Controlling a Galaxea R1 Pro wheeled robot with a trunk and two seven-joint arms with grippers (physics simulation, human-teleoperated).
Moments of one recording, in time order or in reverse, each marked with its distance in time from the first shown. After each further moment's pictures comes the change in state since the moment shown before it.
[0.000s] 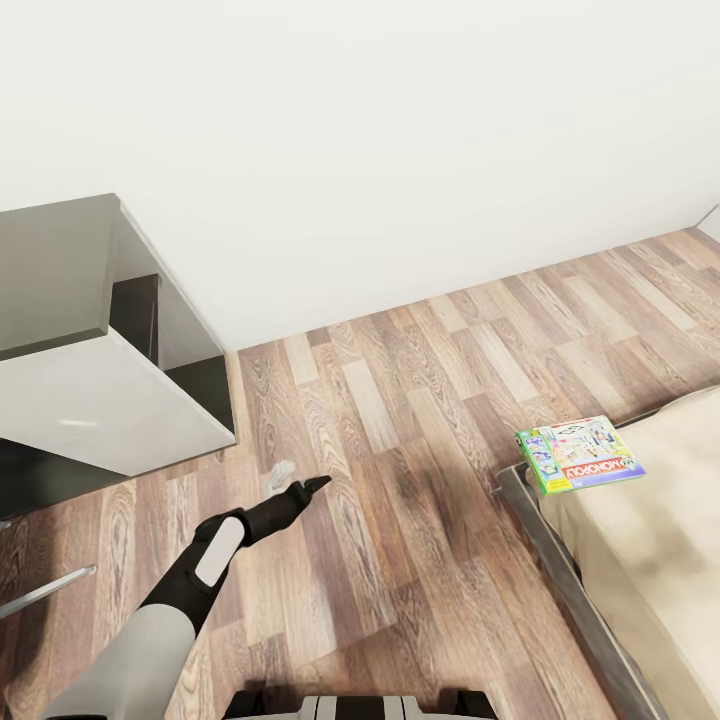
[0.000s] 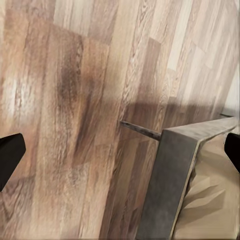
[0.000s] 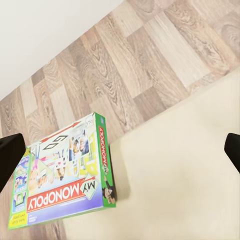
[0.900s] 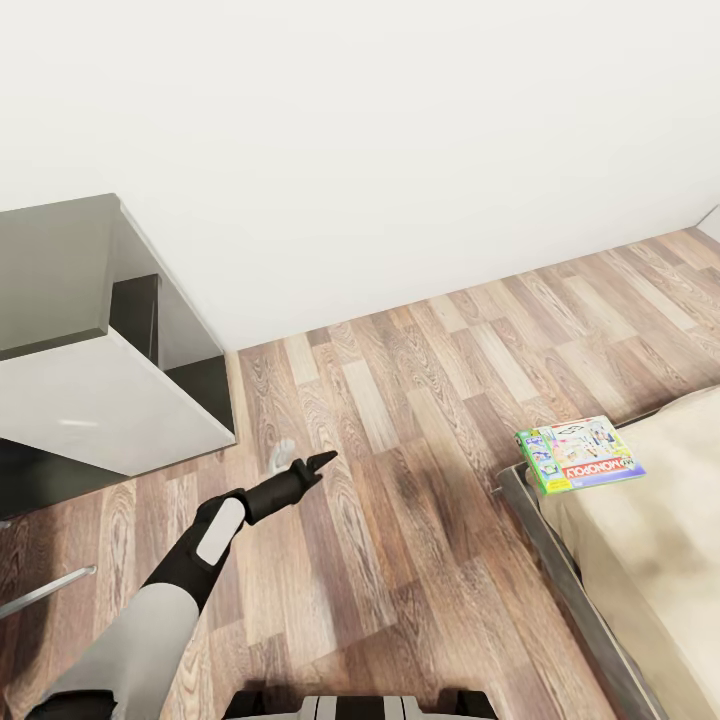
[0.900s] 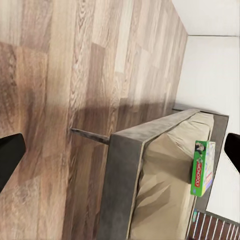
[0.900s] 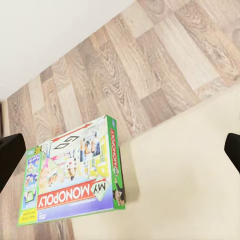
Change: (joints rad) left arm -0.055 -0.003 0.010 -0.005 0.008 0.048 -0.169; right arm 0.005 -0.004 0.002 -0.035 0.003 0.013 0.036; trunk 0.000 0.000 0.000
